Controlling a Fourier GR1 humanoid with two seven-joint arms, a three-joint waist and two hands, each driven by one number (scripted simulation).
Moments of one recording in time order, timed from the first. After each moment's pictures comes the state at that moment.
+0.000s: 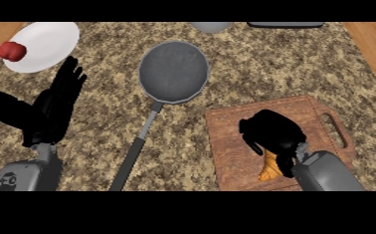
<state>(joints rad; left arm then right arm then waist) -0.16 0.22 0.05 -1.62 0.15 0.12 0.27 -0.26 -0.36 0.42 -1.54 1.19 0.53 -0.30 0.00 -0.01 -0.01</state>
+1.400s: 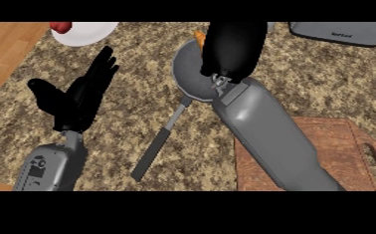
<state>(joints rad) -0.27 0.17 -0.06 -1.58 0.14 0.06 0.27 -0.93 -0.01 0.33 -1.37 1.43 0.32 1.04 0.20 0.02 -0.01</state>
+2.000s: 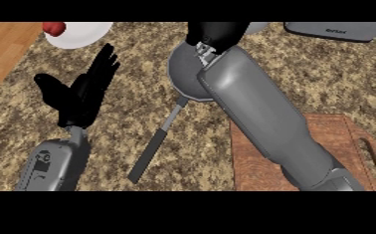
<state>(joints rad) -0.30 0.16 -0.05 -1.54 0.12 0.08 0.26 -1.14 -0.01 0.30 -1.13 1.40 0.18 1.20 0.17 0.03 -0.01</state>
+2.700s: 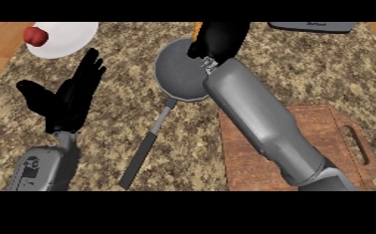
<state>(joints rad) -0.25 0.18 0.00 -1.55 0.13 0.09 0.23 -1.08 -0.01 0.35 -0.91 1.28 -0.09 1.16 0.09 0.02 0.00</state>
